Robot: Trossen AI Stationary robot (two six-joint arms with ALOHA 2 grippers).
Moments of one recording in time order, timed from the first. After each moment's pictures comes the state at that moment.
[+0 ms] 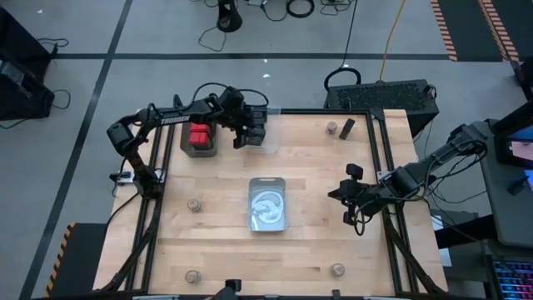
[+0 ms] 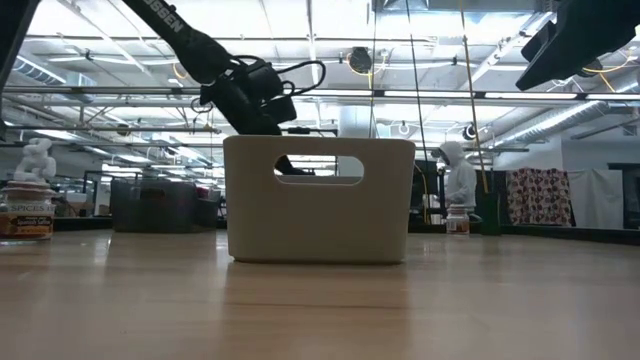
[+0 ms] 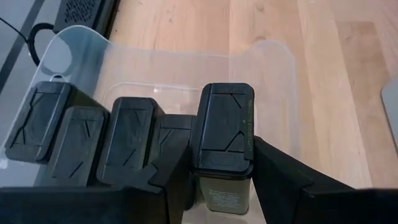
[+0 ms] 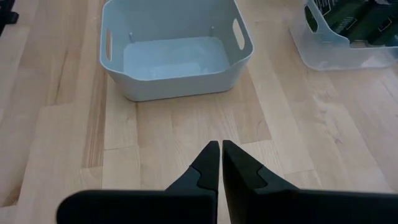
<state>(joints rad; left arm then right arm) 0.65 1.72 1.15 -0.31 0.38 0.49 0.55 0.95 0.74 -0.66 0.52 0.53</state>
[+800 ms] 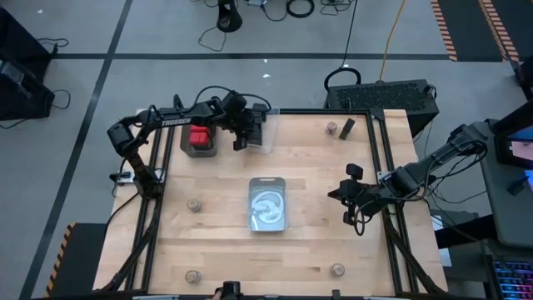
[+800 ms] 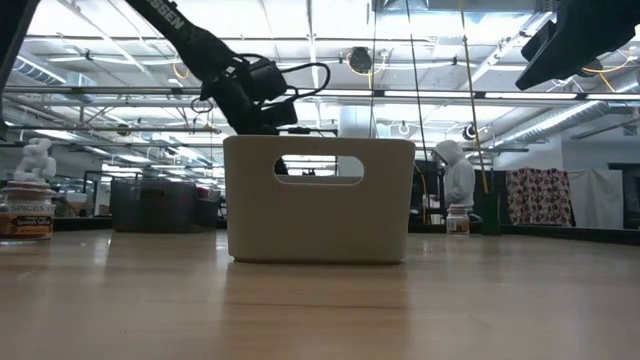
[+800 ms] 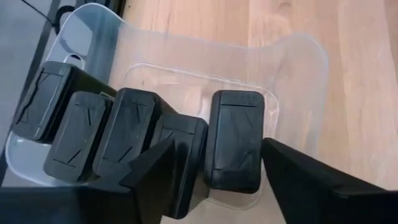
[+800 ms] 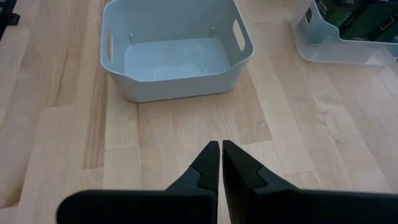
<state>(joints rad) 0.61 1.72 1.15 -0.35 0.22 0.51 0.54 0.95 0.74 -0.65 0.52 0.53</state>
